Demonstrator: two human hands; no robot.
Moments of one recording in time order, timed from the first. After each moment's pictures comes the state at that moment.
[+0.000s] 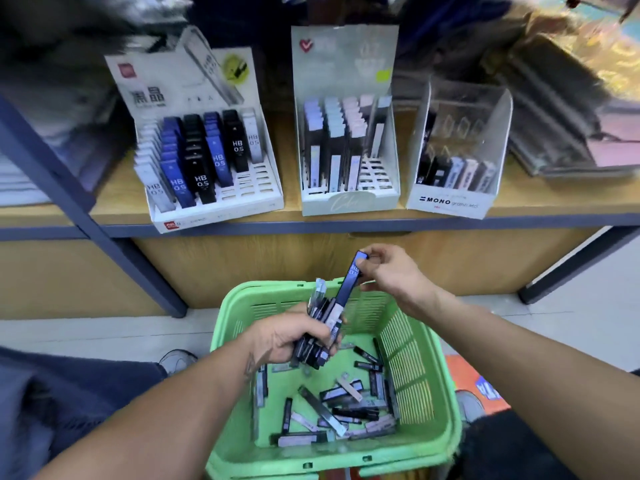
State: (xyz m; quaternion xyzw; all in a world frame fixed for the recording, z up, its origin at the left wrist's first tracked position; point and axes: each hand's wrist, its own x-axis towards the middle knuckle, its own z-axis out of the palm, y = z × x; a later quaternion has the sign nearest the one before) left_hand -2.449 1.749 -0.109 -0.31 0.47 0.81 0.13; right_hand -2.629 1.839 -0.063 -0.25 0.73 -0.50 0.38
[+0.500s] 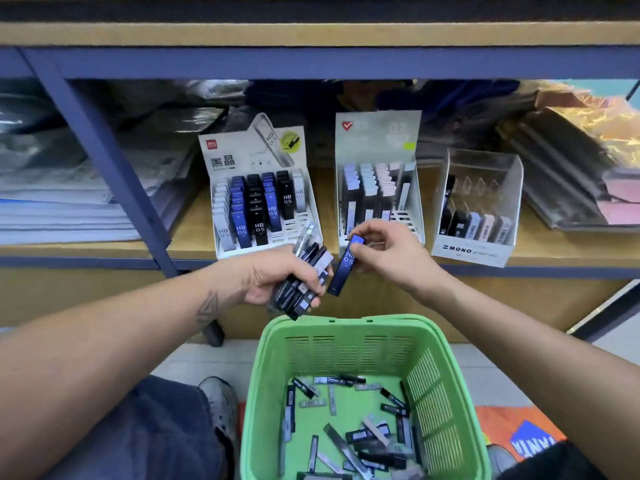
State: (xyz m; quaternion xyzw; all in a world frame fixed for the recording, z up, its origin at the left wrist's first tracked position) left_hand -2.422 1.679 0.066 -0.29 0.59 0.75 0.08; right_hand -2.597 1.807 0.060 -0.46 0.68 -0.50 0.27
